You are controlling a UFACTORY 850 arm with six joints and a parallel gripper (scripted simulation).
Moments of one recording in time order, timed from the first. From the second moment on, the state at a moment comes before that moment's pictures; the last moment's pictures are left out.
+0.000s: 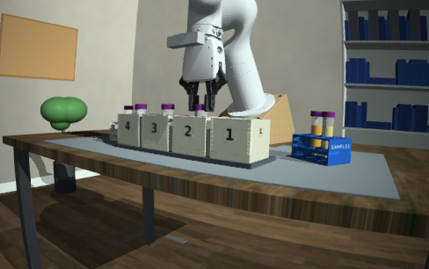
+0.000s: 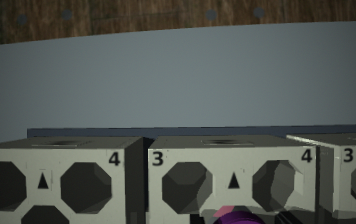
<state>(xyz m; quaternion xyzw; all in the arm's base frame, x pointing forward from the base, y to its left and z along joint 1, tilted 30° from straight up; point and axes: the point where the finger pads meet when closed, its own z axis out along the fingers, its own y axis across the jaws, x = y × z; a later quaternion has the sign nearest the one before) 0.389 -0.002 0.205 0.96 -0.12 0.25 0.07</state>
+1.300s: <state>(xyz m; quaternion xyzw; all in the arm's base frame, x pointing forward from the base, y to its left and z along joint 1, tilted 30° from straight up) 0.358 0.012 0.262 0.96 -0.12 0.26 0.07</state>
